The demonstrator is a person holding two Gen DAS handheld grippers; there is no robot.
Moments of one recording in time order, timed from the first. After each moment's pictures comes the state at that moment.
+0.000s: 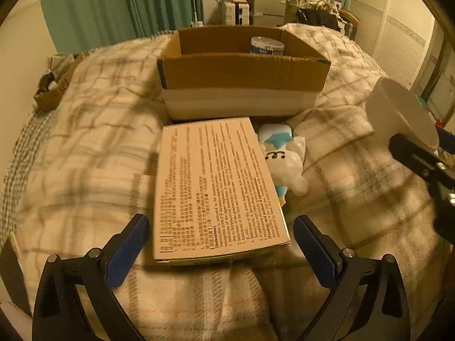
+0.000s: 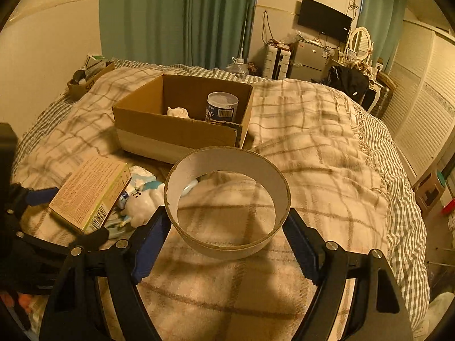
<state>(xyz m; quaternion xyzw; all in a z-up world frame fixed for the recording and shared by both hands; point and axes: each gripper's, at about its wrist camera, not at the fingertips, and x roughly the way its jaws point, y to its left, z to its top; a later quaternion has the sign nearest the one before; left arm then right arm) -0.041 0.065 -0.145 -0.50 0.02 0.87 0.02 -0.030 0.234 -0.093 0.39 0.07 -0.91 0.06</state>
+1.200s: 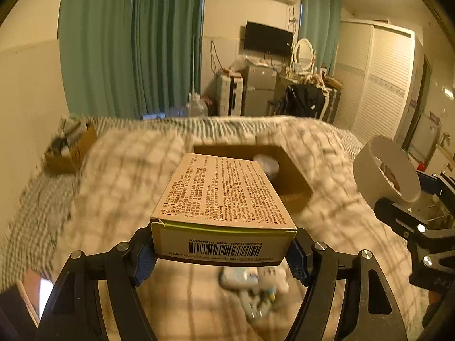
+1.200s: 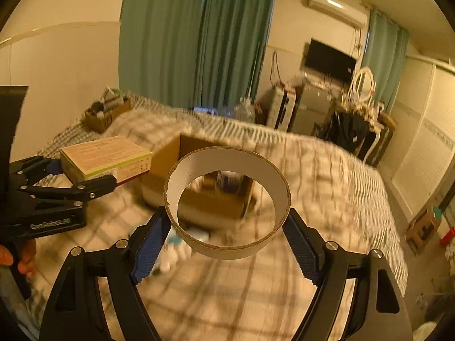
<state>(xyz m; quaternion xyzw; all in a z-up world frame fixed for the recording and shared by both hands) -0.065 0.024 -0.009 -0.32 -0.01 0.95 0.05 -0.023 0.203 0.010 0.29 0.10 -0.95 0.09</state>
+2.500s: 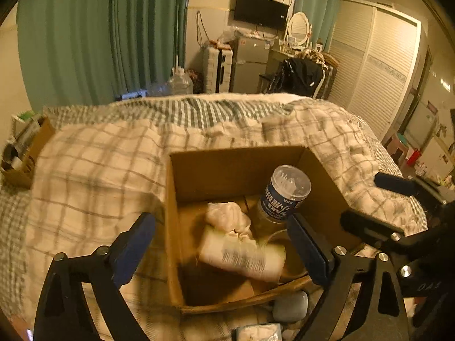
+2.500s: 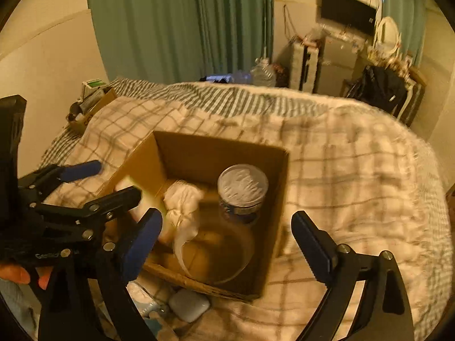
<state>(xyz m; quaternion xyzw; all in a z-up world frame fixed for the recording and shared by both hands) -0.220 0.022 -0.073 -0.39 0.00 0.92 0.09 -0.215 0.212 -0.056 0.39 0.04 -0.91 0.12</state>
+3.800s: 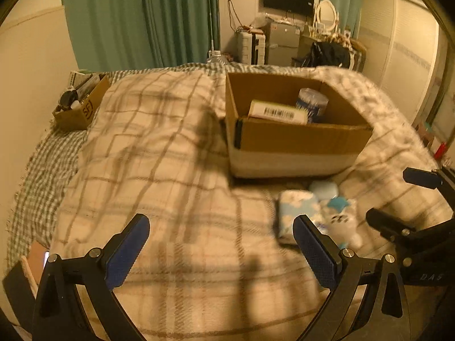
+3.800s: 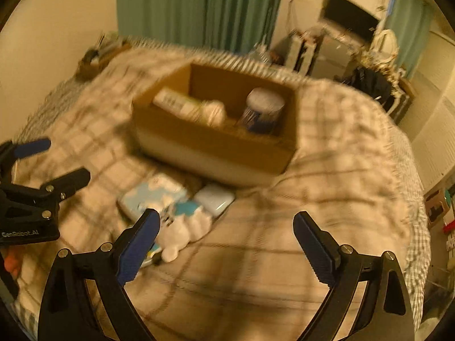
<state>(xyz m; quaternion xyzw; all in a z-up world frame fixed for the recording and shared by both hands) -0.068 -0.013 -0.118 -0.42 0.03 0.91 -0.01 -0.084 0.172 -0.109 0.46 0.11 -0.87 0.11</state>
